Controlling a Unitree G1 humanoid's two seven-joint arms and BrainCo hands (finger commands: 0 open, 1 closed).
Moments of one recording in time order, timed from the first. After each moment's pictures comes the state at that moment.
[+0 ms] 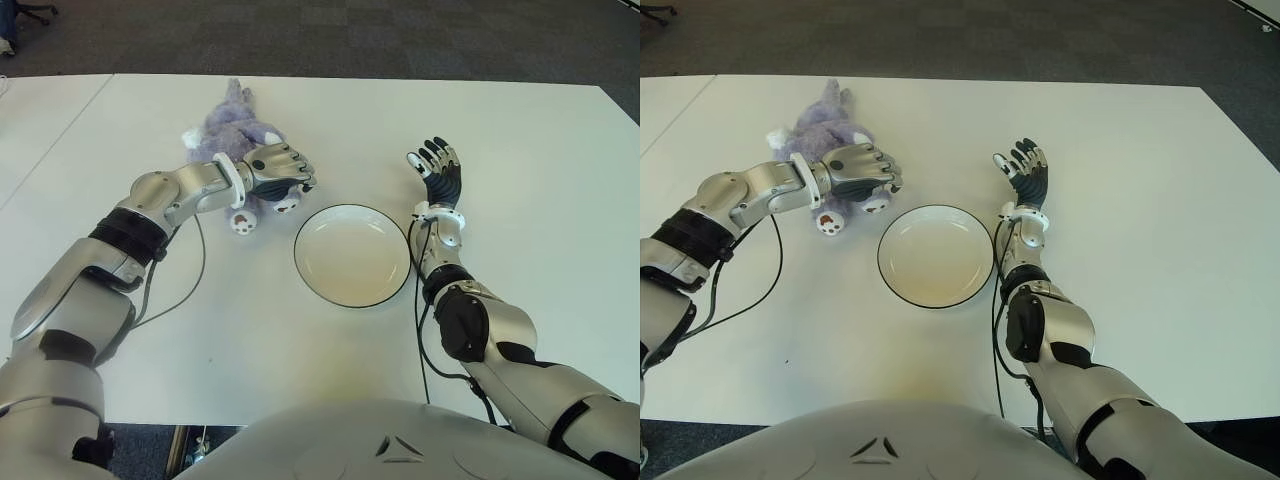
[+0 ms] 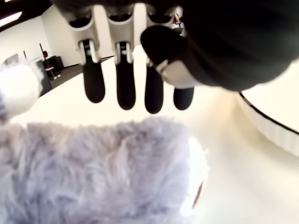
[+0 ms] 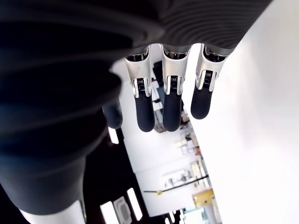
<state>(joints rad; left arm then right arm) -0.76 0.72 -0.64 0.50 0.91 -0.65 -0.01 -0.70 0.00 -0.46 1.27 0.12 -0.66 -0.01</state>
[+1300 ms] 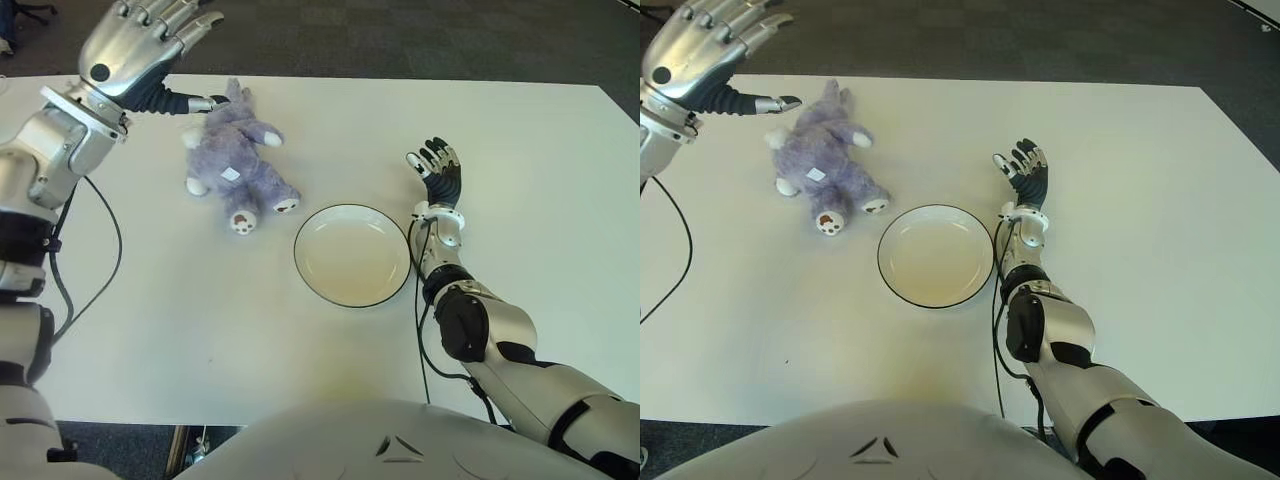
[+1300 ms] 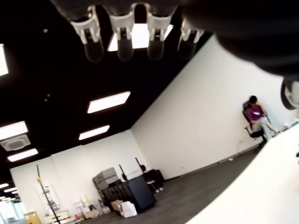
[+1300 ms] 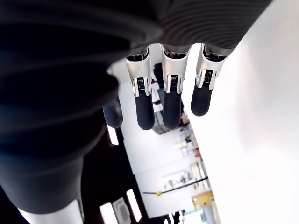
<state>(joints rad) -0.64 1.00 -0.21 0.38 0.87 -0.51 0.39 -0.70 0.00 -0.45 1.27 0.12 -0.66 -0.02</state>
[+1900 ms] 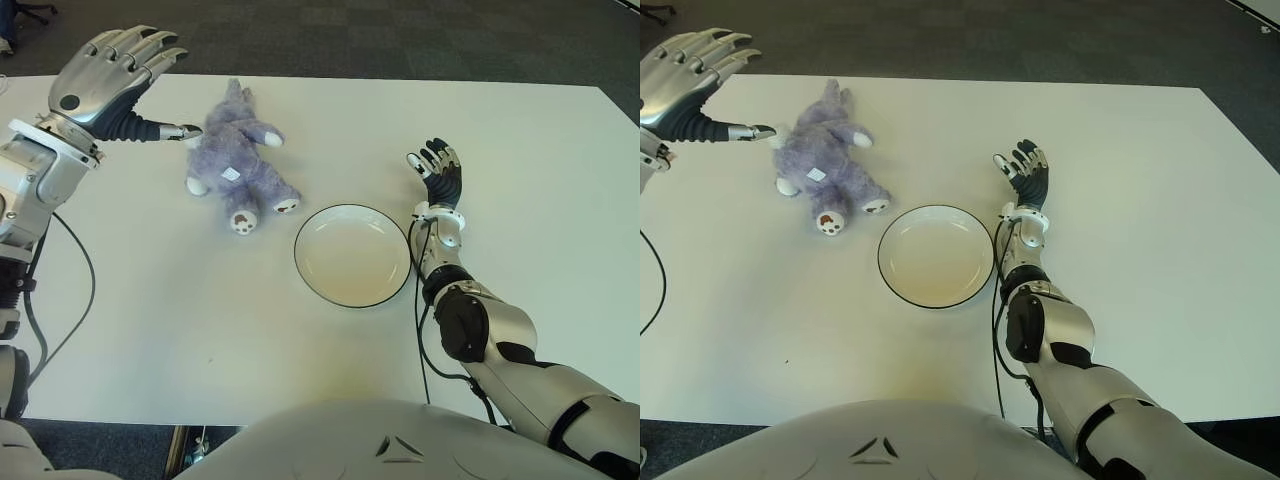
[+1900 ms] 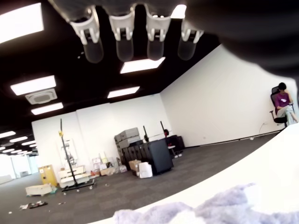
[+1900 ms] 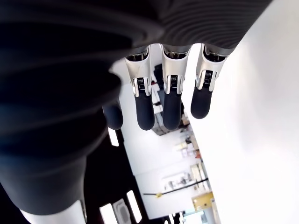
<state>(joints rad) -0.43 1.06 -0.09 0.25 0.73 -0.42 0.15 -0.70 0.00 -0.45 1.27 0.12 -0.66 -0.02</state>
